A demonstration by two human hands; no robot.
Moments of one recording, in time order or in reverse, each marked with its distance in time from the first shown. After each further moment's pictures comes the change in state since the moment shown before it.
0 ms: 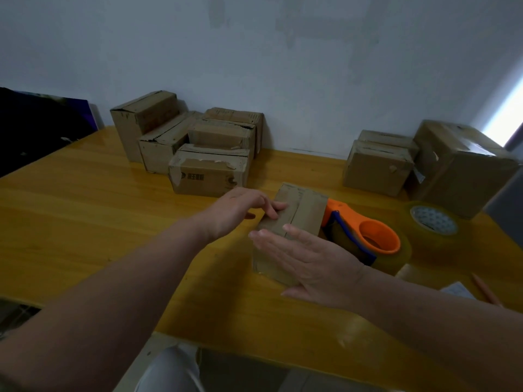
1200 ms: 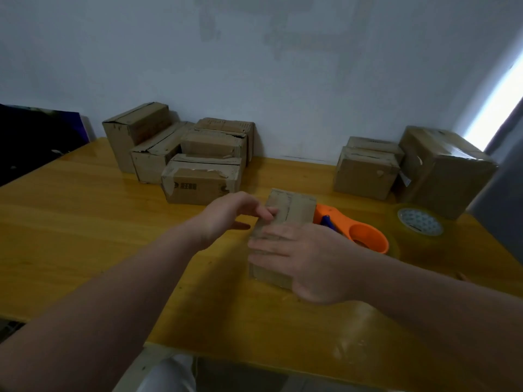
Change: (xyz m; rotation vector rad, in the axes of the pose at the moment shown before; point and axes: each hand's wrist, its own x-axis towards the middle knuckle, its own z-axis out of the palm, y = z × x) left_hand 0.003 0.002 0.000 -0.132 0.061 -0.080; right_hand 0.001 0.039 -0.037 0.745 -0.022 -0.078
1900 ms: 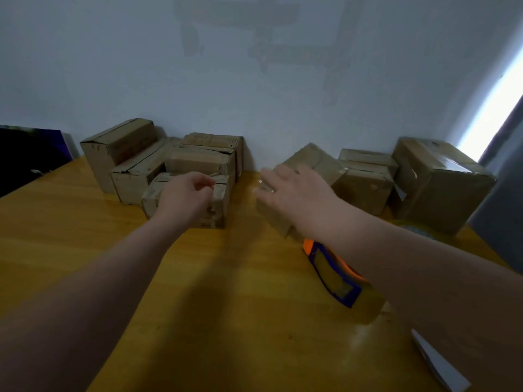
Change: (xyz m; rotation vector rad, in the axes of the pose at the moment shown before) left_hand 0.050 0.010 -0.044 0.491 0.683 0.026; right_hand 0.055 0.086 -0.031 -0.392 -0.133 0.417
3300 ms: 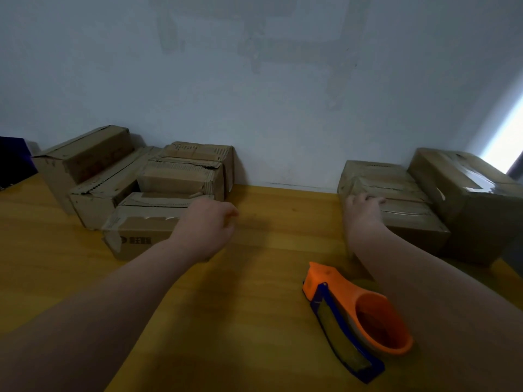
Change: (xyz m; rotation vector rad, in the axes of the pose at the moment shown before) left_hand 0.068 -0.012 0.075 0.505 -0.243 0.297; right_hand 0.045 0.077 0.175 -0.350 -0.735 0.405
